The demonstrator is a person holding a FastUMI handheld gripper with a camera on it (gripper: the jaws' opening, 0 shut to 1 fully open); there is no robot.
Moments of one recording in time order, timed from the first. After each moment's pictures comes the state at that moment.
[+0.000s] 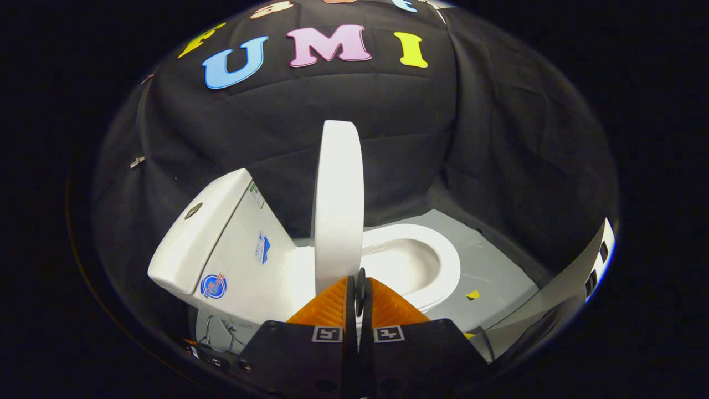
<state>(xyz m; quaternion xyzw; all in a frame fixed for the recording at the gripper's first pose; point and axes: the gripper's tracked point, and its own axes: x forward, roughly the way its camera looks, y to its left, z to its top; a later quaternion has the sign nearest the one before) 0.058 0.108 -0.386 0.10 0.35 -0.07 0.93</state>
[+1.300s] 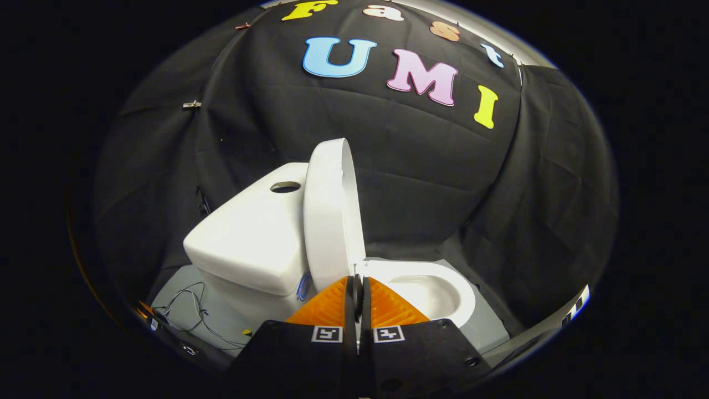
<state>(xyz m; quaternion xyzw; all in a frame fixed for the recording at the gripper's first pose) 0.063 0.259 -0.359 -0.05 0.28 0.00 0.96</state>
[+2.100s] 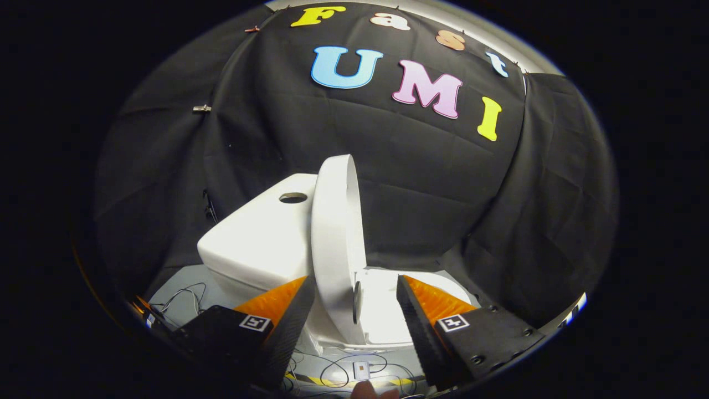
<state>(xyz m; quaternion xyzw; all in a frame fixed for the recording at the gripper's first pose) 0.050 0.262 -0.325 -0.06 0.24 0.01 0.97</state>
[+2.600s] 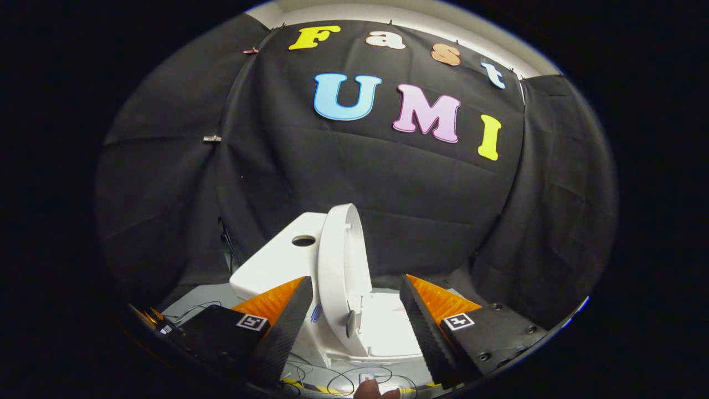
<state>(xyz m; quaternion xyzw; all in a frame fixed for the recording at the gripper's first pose) 0.051 0.256 -0.234 -0.03 0.18 0.04 0.98</state>
